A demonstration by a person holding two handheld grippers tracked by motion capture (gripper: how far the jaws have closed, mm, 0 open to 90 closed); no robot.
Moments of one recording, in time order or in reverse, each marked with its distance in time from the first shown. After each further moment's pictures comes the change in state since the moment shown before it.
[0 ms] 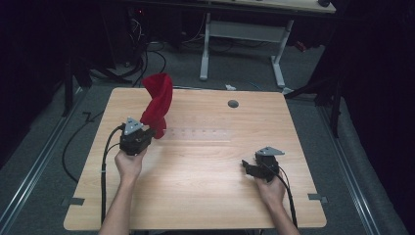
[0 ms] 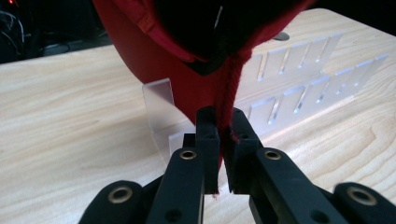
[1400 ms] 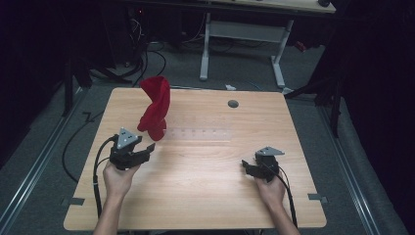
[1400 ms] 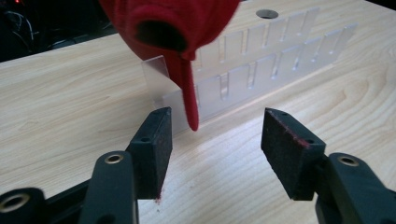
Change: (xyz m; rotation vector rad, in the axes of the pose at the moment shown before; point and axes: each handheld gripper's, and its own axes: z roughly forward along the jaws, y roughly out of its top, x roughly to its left) left arm -0.021 0.002 -0.054 0.050 0.007 0.083; right arm 0.000 0.000 0.000 0.000 0.002 0.000
